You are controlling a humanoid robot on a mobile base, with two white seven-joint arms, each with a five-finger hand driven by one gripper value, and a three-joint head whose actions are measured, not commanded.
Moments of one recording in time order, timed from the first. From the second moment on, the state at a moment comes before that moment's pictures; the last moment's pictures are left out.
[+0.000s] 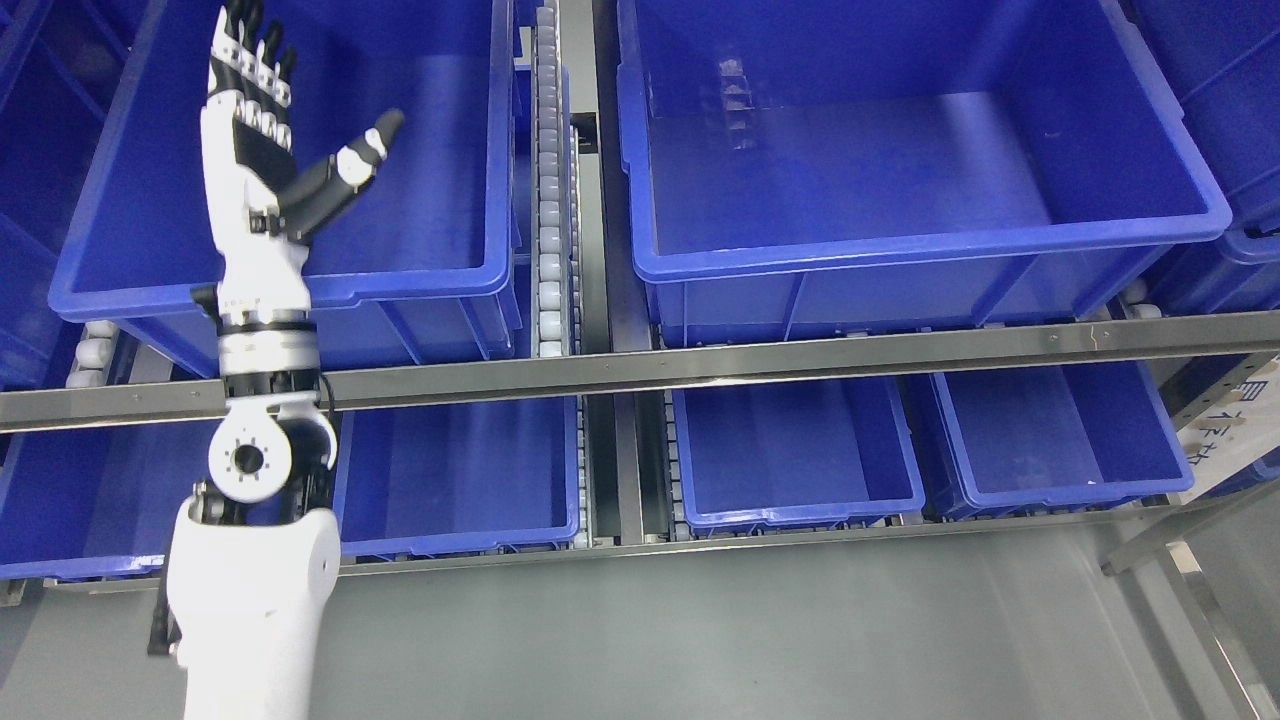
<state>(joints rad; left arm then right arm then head) -0.41 0.04 0.01 -1.62 0.11 -0.25 0.10 0.00 0.00 -0.09 0.00 0.00 -0.10 0.02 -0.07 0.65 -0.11</state>
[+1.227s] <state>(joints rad) -0.34 0.02 0.00 -1.71 0.11 -0.19 0.09 0.00 0.00 -0.09 0.00 0.00 -0.09 0.02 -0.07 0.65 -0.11</state>
